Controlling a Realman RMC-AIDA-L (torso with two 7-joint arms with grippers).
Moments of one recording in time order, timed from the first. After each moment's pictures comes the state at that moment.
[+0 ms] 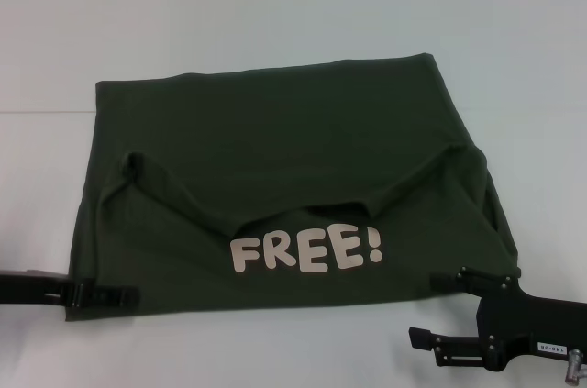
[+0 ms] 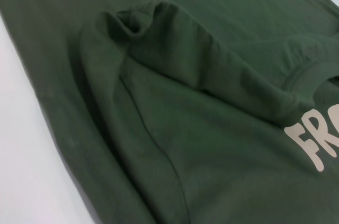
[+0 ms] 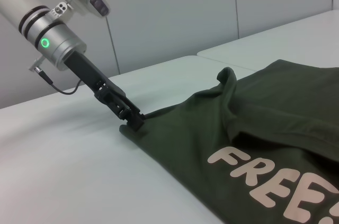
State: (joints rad) left arm -0.54 -2.00 0.69 0.69 2.39 1.30 -2.03; right arm 0.44 2.09 -0.66 -0.54 -2.04 -1.50 1.12
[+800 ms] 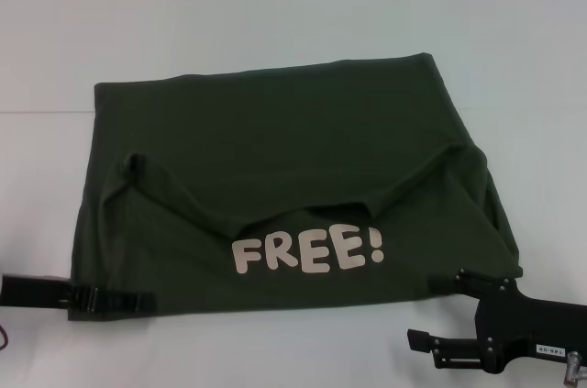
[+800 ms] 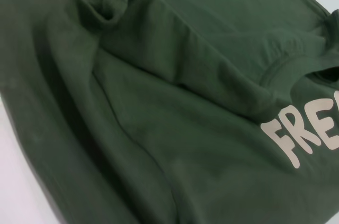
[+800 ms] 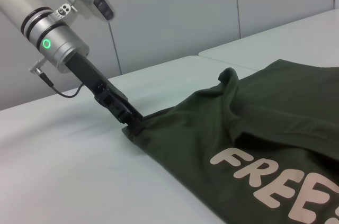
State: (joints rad) left arm -0.56 -1.99 0.68 0.66 2.39 1.34 -2.05; right arm 0.44 2.09 -0.66 -0.53 -2.04 -1.50 1.12
